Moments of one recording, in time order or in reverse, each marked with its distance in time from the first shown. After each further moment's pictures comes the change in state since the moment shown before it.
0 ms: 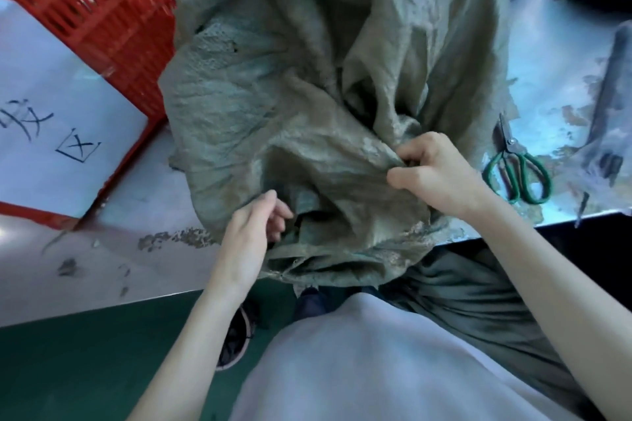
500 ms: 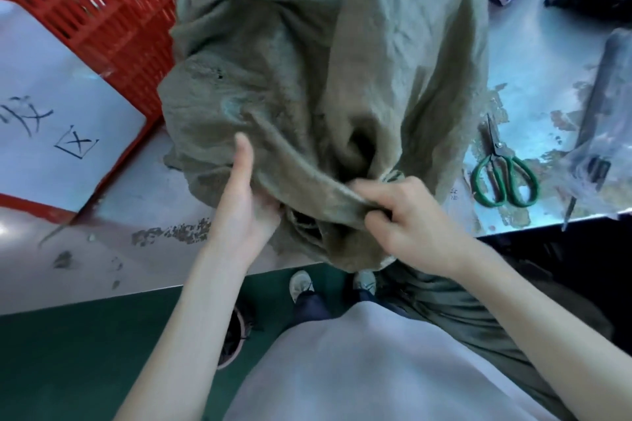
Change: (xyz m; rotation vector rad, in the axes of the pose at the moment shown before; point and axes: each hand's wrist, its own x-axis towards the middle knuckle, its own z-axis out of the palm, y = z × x) left_hand 0.005 0.049 0.025 -0.843 -0.168 -0.134; right_hand -0.044 -0.002 0.016 -0.146 -0.089 -0.401
